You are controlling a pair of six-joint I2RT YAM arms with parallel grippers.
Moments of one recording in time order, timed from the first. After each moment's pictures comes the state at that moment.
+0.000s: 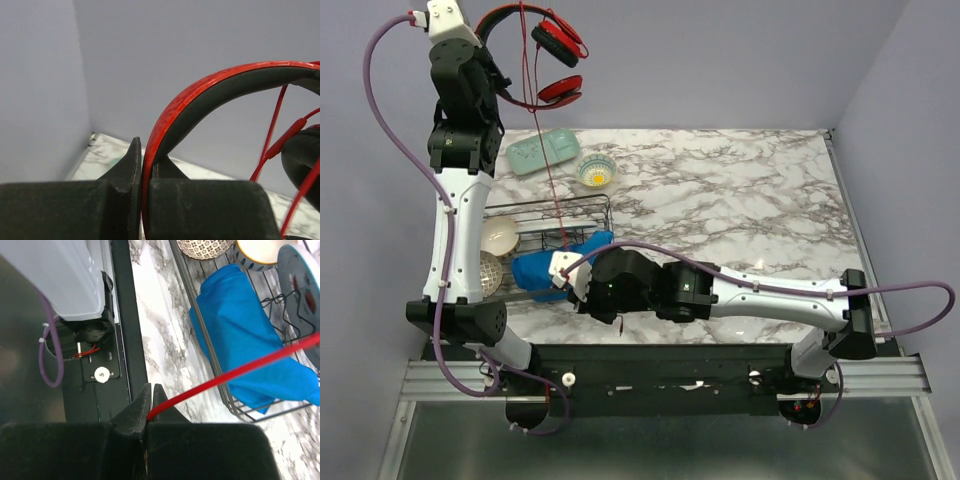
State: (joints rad) left arm -0.05 1.56 2.06 -0.44 -0.27 -0.28; right arm 1.38 1.65 1.53 -0.41 -0.01 -0.08
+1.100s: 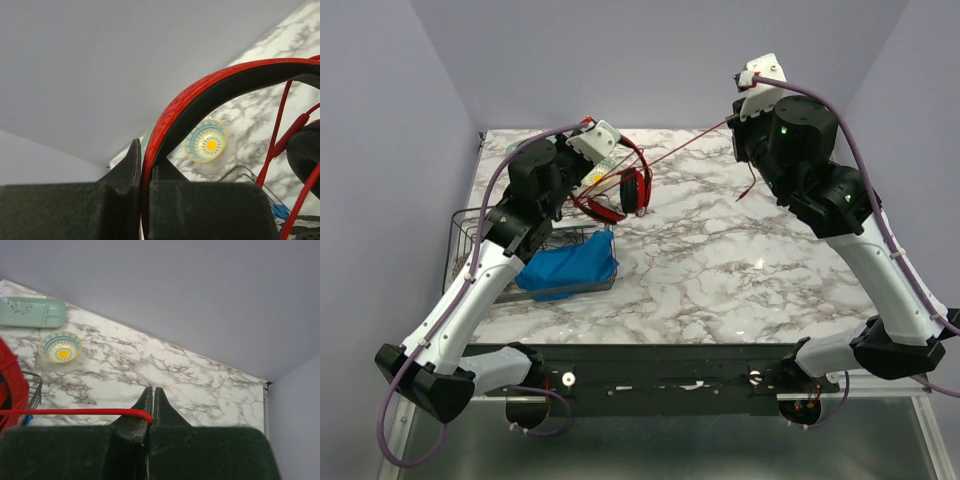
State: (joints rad) left arm -0.48 1.17 1.32 -0.19 -0.19 0.60; right arm 0.78 1.38 1.91 -0.67 0.53 -0.20
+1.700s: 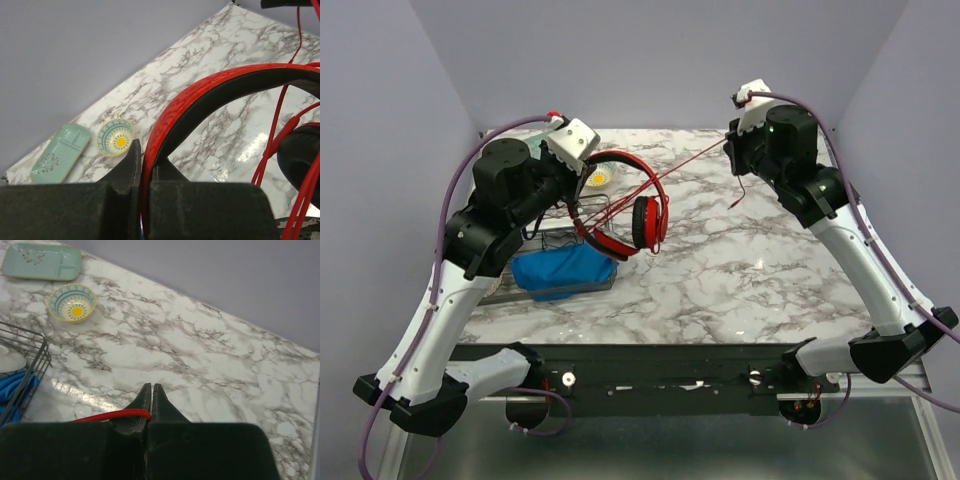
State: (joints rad) left arm -0.52 1.08 1.51 -0.58 0.13 0.24; right arm 0.50 1.38 1.67 -0.58 0.17 -0.11
